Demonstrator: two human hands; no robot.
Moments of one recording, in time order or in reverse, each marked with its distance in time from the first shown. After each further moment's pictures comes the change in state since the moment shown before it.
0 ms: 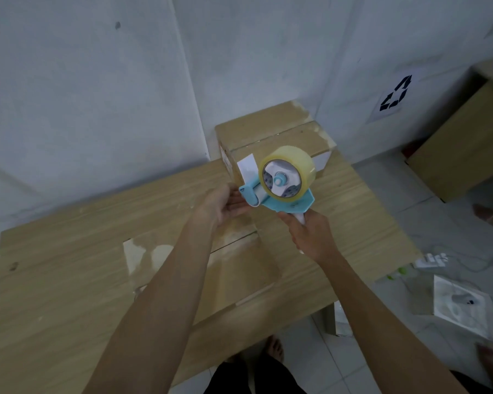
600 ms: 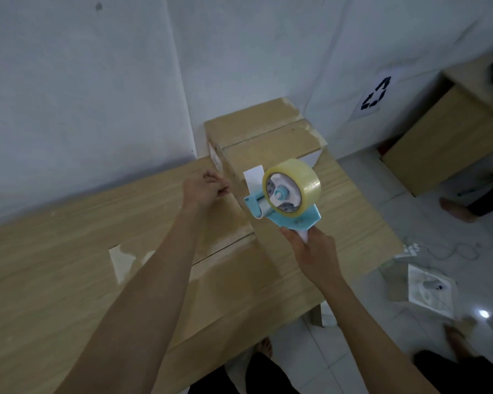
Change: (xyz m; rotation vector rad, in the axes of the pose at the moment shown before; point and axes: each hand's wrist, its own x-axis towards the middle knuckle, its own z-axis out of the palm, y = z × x) left_hand 0.051 0.010 -0.039 0.323 0.136 0.480; right_hand -0.044 -0.004 0.009 -0.203 0.145 -0.050
